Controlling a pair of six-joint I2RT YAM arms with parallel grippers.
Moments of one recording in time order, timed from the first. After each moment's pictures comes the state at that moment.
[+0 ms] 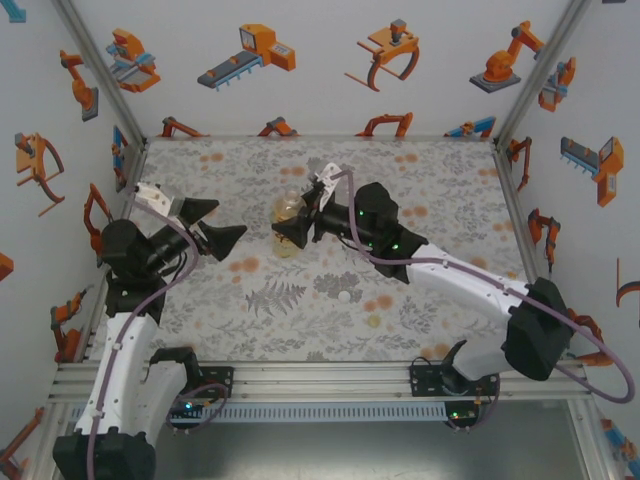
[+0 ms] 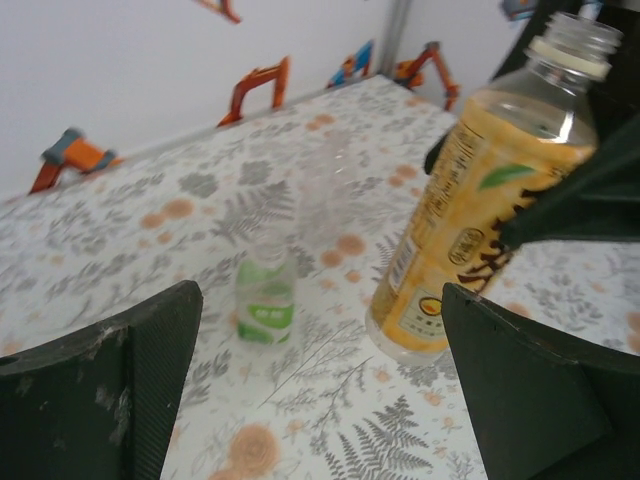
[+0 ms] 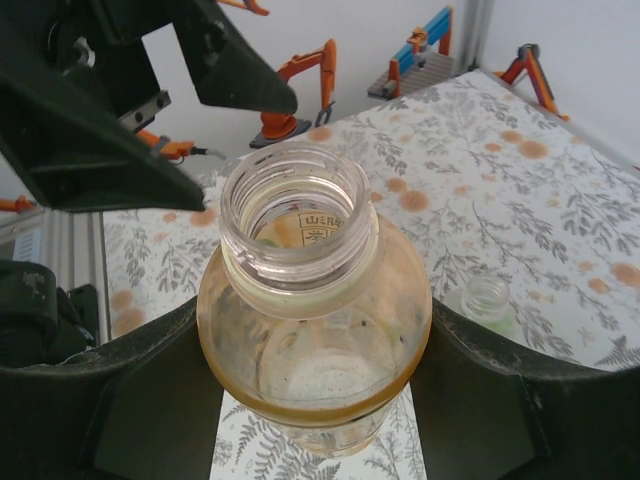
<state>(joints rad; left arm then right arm) -0.02 0.74 0.62 0.21 0.86 -0.16 0.85 1.39 1.03 0.36 -0.34 0.12</state>
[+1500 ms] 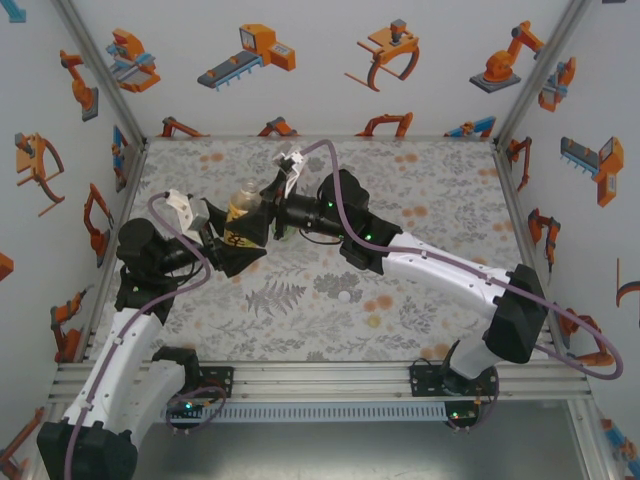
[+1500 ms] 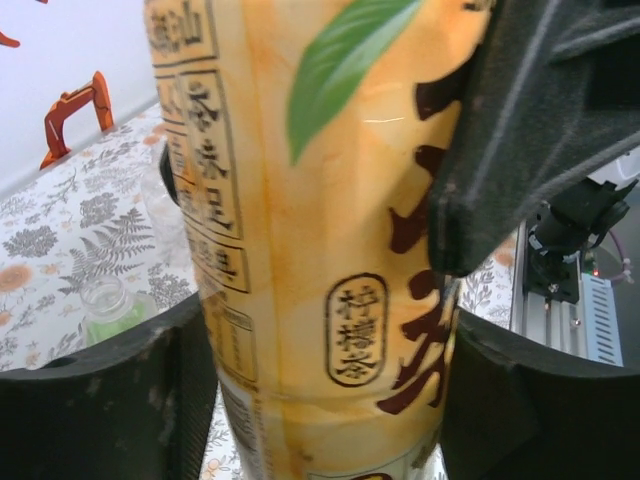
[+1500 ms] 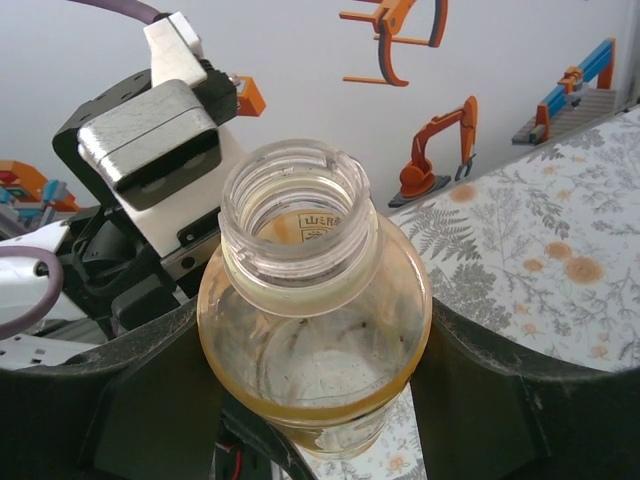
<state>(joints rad) -0.18 0.77 0.61 0.24 1.05 -0.12 0.99 1.54 1.33 0.31 -0.37 0.38</state>
